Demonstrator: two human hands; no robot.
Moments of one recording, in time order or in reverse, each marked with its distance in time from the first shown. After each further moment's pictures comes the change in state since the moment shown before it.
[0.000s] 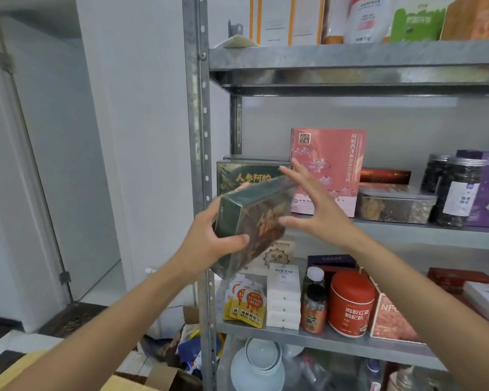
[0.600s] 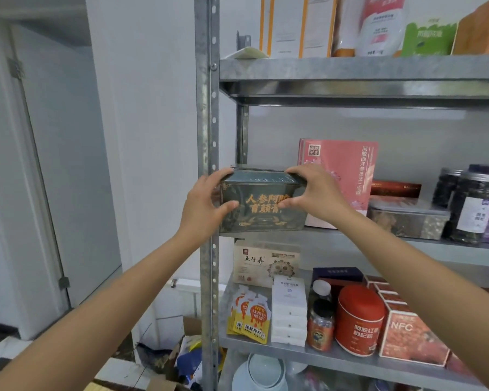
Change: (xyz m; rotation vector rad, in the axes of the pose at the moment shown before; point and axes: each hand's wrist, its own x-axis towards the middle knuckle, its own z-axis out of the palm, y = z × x) left_hand 0.074 -0.025 -0.040 0.498 0.326 0.163; right_hand 0.081 0.032 -0.001 -0.336 0.163 0.070
